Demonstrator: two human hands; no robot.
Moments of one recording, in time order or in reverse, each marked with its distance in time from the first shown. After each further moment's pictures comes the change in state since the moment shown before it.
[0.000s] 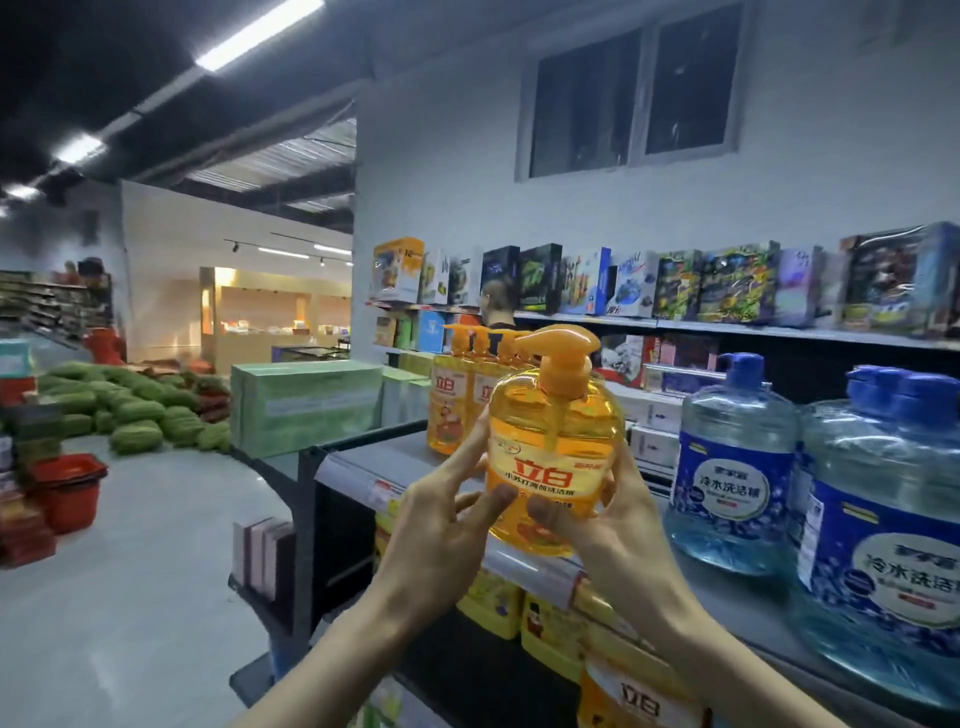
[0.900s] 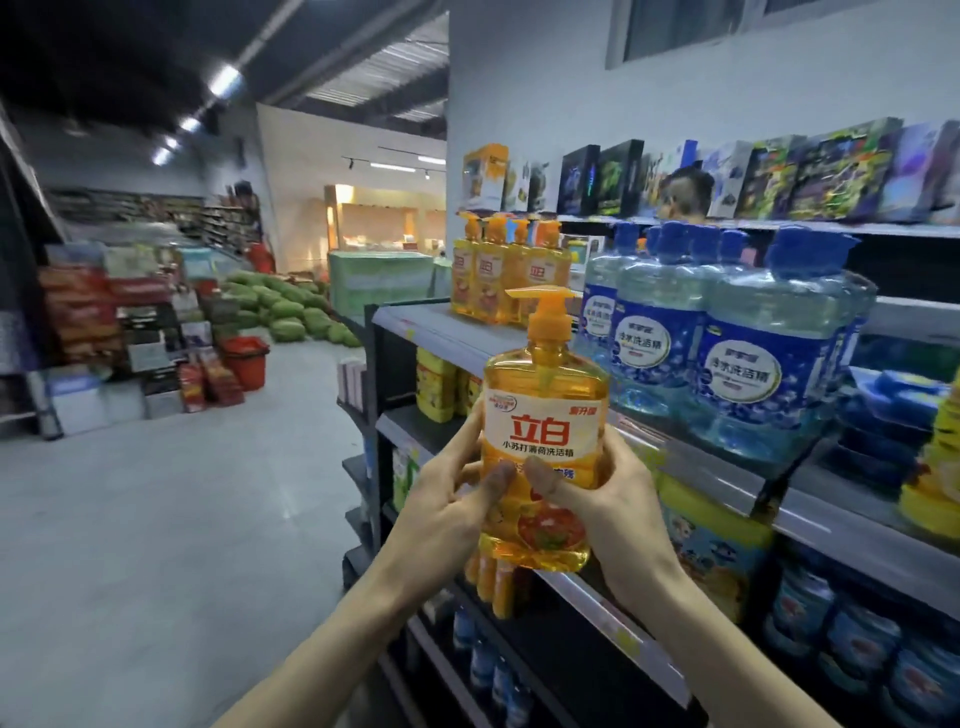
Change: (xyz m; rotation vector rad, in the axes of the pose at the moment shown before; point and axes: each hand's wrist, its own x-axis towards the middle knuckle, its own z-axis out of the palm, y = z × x) left_hand -0.257 0.228 0.193 -0.070 0.083 -0.327; right_hand -0.257 -0.082 -0.208 0.232 -0.198 0.267
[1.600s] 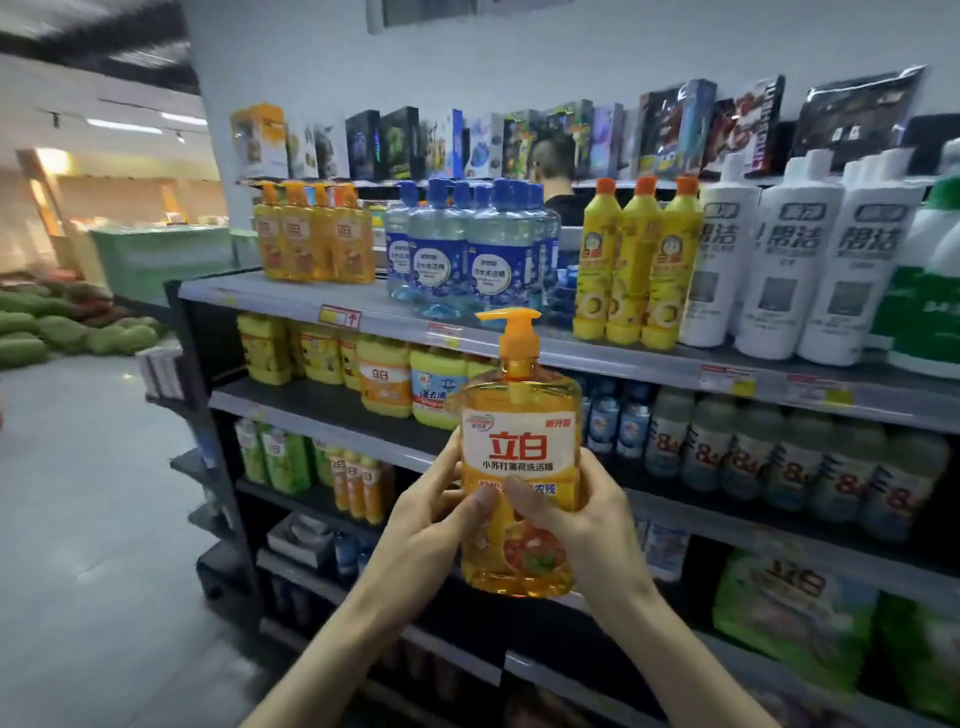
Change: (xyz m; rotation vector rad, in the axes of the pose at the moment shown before) left_hand -0.197 0.063 0.069 -0.233 -0.448 -0.057; right_hand -0.284 -0.073 -0.030 -0.066 0.399 0.152
